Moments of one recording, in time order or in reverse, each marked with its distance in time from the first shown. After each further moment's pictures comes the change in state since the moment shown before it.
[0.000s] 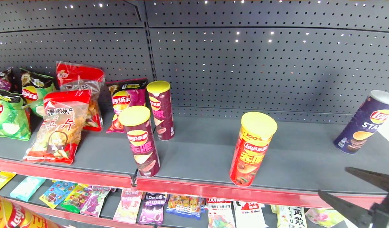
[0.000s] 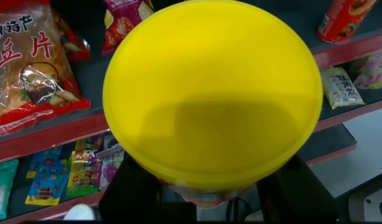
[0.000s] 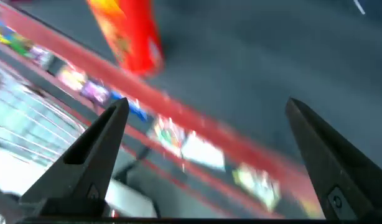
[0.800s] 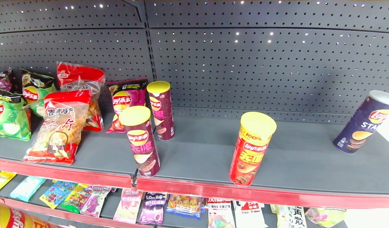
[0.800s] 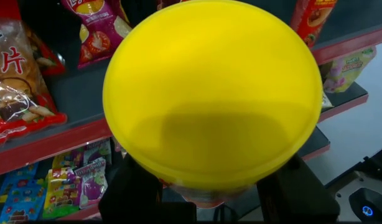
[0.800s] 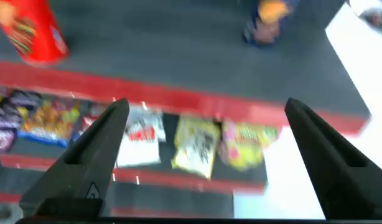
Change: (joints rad) left arm -0.001 -0.029 -0.004 -0.004 -0.101 -0.031; right arm -0.408 -0.794 -0.042 0.605 -0.053 -0.053
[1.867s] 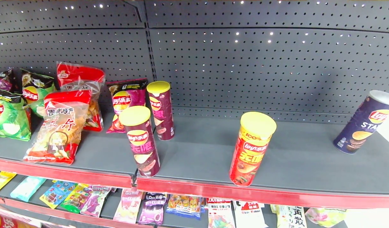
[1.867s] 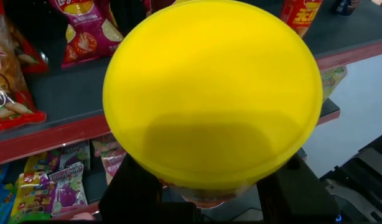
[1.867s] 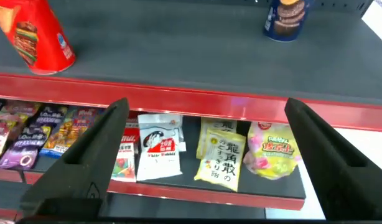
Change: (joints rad) left arm 0.001 -0.061 0.011 0.000 -0.037 -0.104; right arm 0.124 -0.043 0.298 -0.317 -0.073 0.136
